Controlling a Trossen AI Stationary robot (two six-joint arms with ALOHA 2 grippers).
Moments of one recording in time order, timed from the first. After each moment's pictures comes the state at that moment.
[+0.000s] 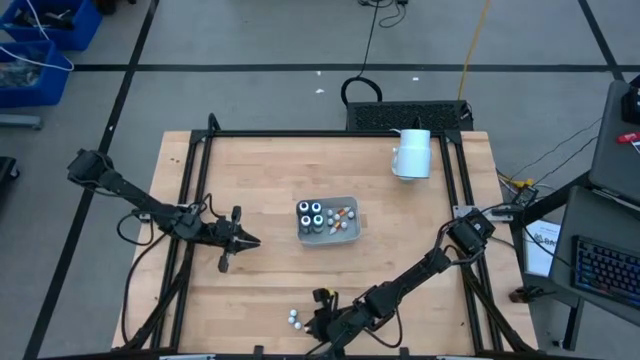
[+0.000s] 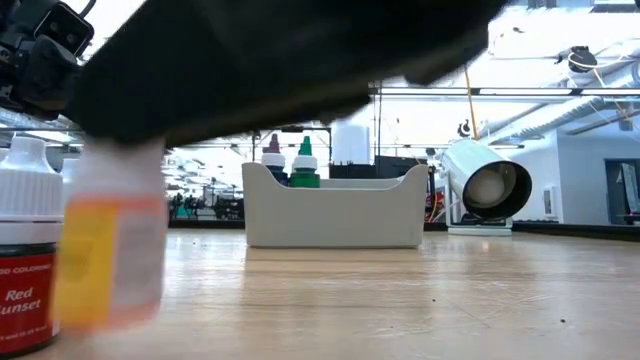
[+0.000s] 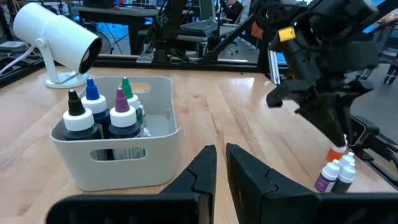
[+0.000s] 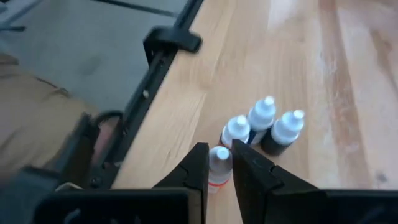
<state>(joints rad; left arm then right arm) -0.48 0.73 0.01 0.60 -0.33 -0.14 0.61 2.22 1.48 0.11 0.29 0.19</state>
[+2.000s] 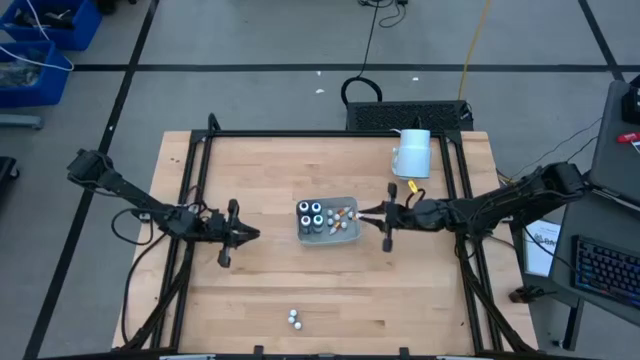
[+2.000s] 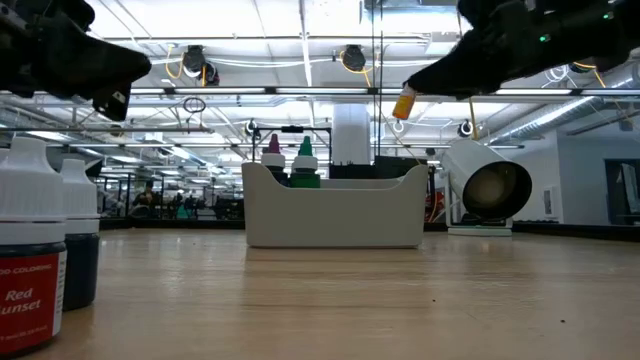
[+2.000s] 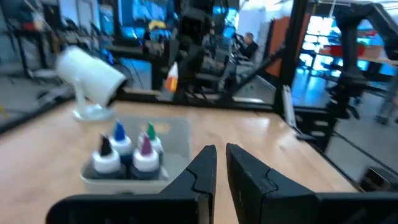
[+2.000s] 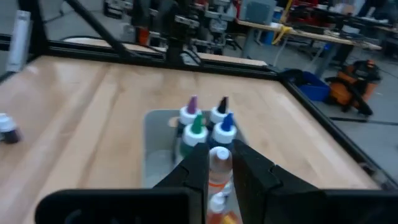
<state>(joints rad) -0.48 0.73 0.01 0.76 -0.42 -0.10 0.19 1.13 0.41 0.50 0.33 -0.08</state>
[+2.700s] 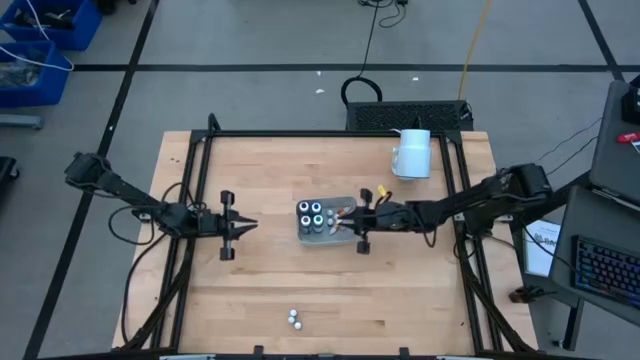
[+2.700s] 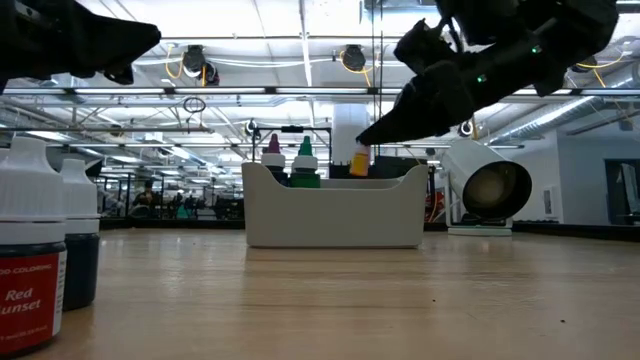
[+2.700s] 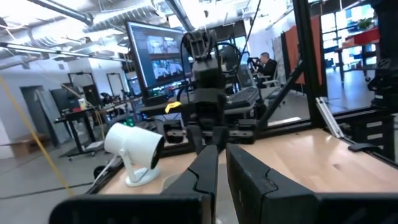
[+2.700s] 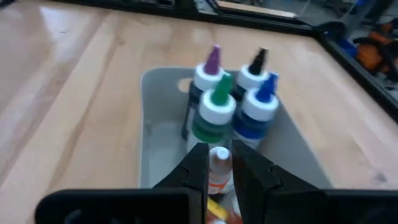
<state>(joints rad) -0.43 0.73 0.01 0.95 -0.42 0.30 0.10 1.50 0.59 0.51 0.23 -0.06</state>
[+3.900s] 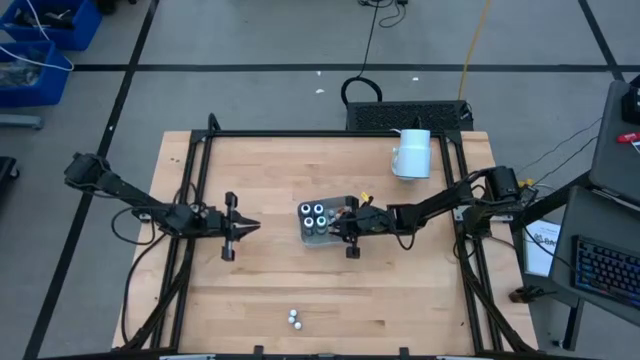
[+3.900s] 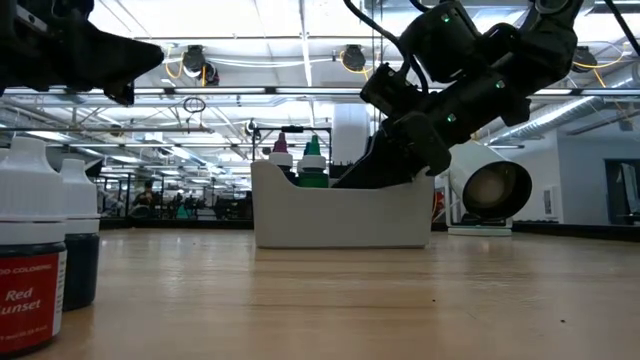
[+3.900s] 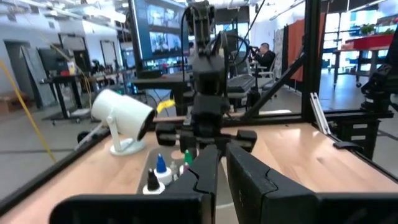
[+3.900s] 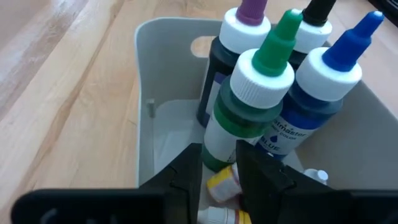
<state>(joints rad) -0.41 0.73 0.01 0.85 -0.42 0.11 0.08 1.75 0.70 0.53 0.13 -0.07</state>
